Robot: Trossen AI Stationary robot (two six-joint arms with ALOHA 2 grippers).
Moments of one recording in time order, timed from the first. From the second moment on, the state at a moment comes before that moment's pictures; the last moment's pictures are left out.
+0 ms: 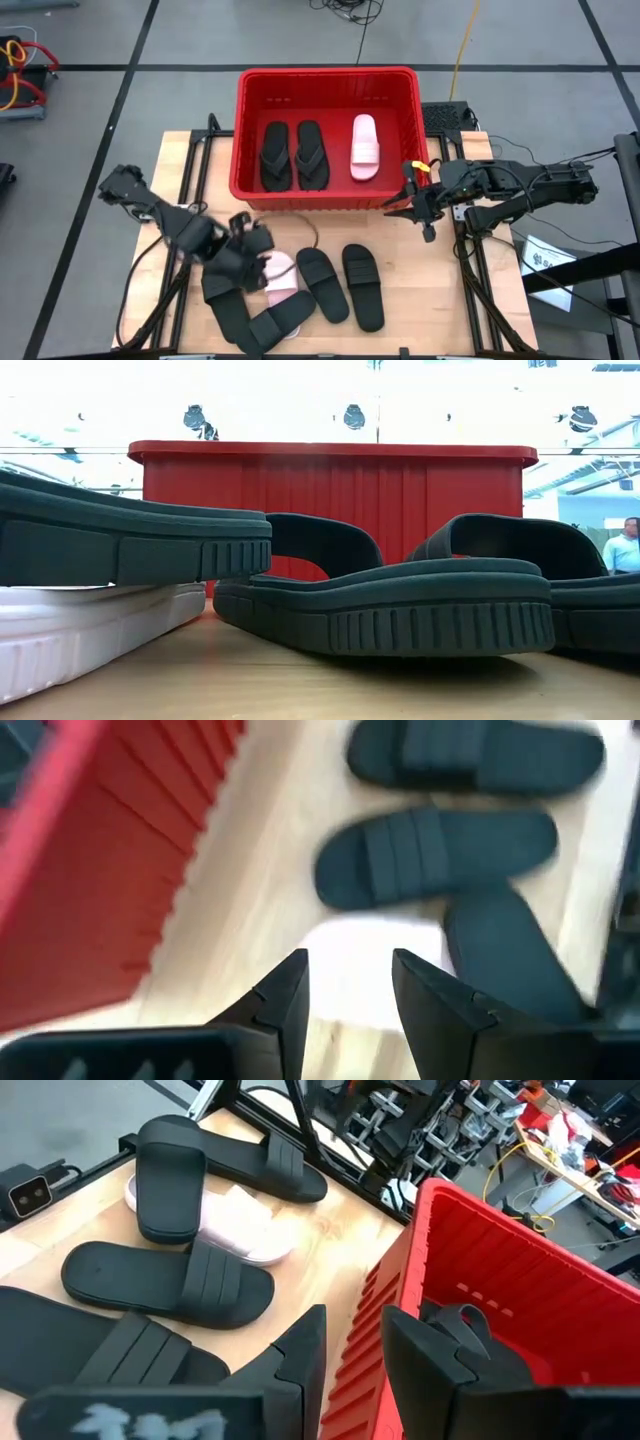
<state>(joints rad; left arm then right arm) -0.55 1.52 1.53 -1.21 -0.37 -0.81 0.13 0.97 1.11 -0.60 -0.01 -0.49</state>
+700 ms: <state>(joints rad) -0.75 1.90 1.53 -1.11 -0.35 -0.81 0.13 0.97 1.11 -0.60 0.00 -0.43</state>
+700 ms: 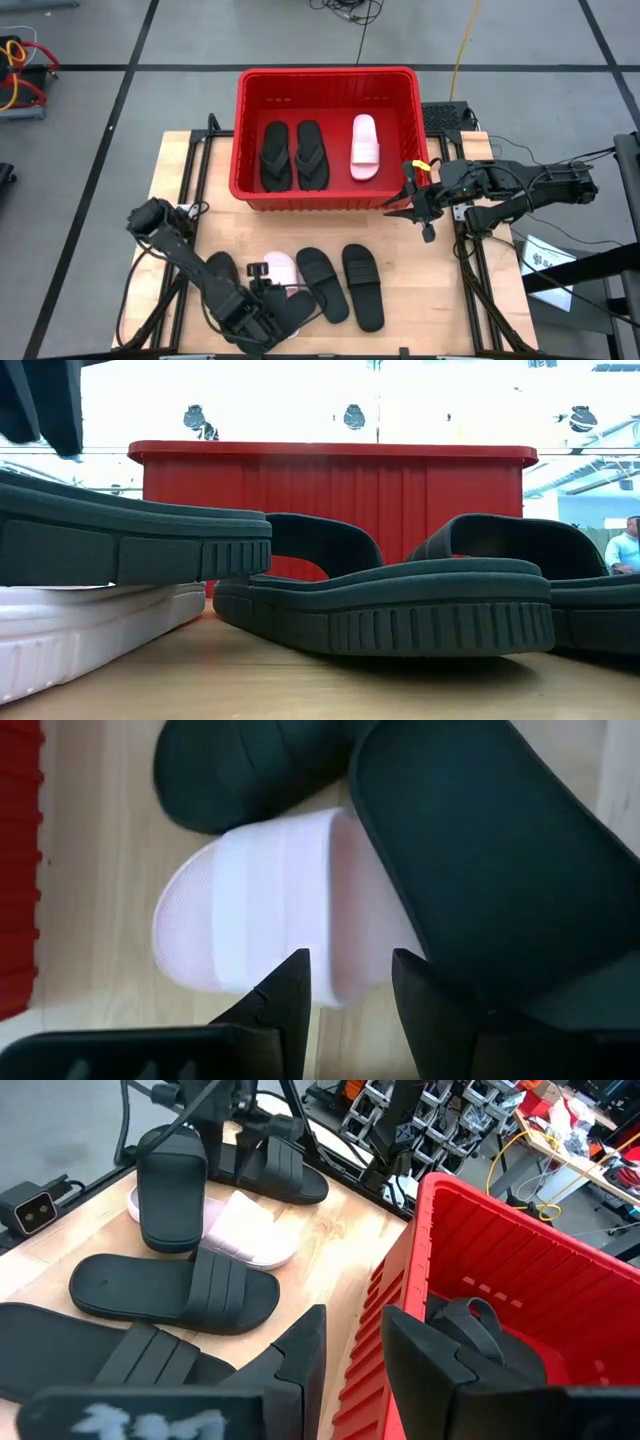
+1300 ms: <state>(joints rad) -0.73 1.99 1.53 -1.16 -0.44 -0.82 0.13 0.97 1.11 -0.60 0.00 -0.46</state>
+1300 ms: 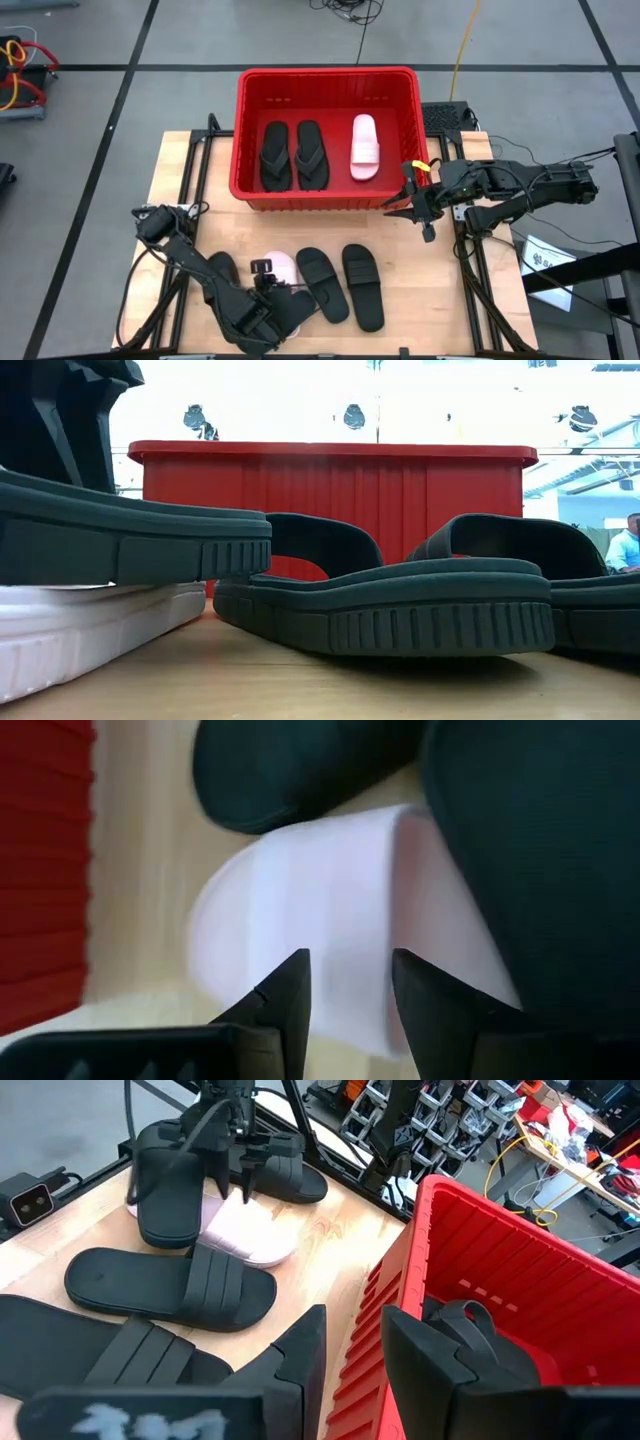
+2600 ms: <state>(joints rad) -0.69 1.99 1.44 -1.18 -0.44 -0.85 0.13 0.97 1.11 -0.59 0.00 -0.49</state>
